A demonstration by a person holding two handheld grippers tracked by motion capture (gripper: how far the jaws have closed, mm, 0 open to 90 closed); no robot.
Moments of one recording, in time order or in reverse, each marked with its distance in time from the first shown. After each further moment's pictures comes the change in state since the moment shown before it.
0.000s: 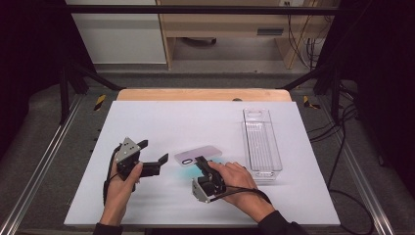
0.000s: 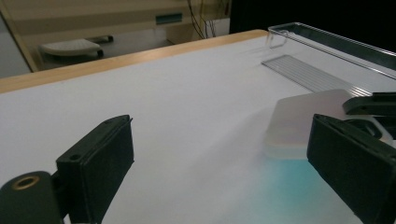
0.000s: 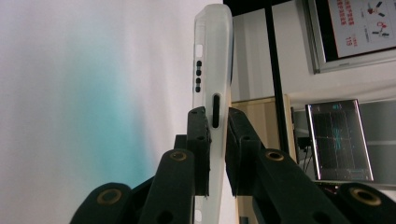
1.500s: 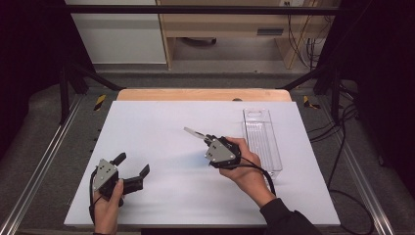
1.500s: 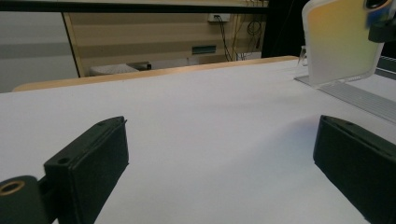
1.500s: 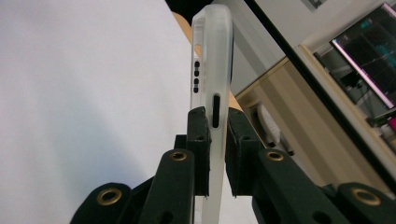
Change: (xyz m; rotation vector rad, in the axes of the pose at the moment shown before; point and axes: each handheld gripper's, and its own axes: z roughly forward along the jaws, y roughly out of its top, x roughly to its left) left arm 0.010 -0.049 -0.044 -0.143 0.136 -0.033; right arm -0.071 -0.037 0.002 -0.036 0.036 0.554
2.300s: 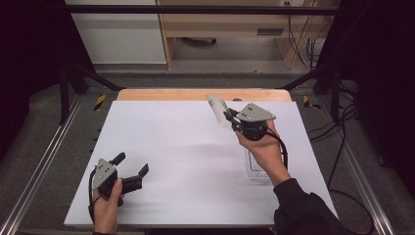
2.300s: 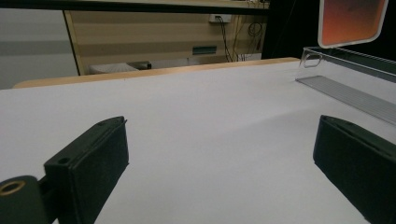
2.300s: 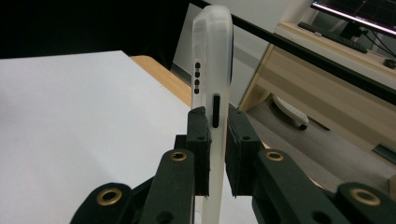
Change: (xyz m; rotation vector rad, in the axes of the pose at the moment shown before) left arm 0.003 -0.002 0.000 -0.003 0.000 -0.013; right arm -0.092 -0.016 -0.013 -0.081 -0.003 0.416
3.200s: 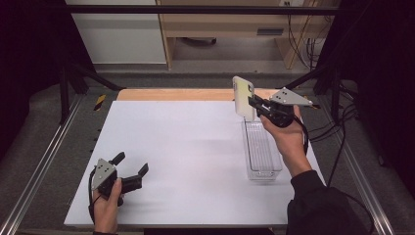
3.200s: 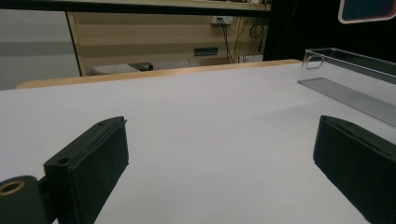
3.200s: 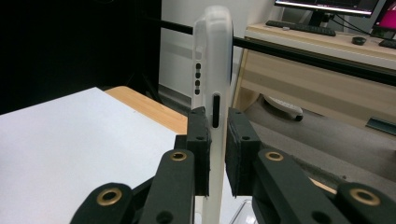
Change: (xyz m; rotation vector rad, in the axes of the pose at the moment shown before) left arm 0.001 0.000 0.001 -0.008 0.007 -0.005; right arm -0.064 -0.003 -0.030 -0.067 -0.056 0.213
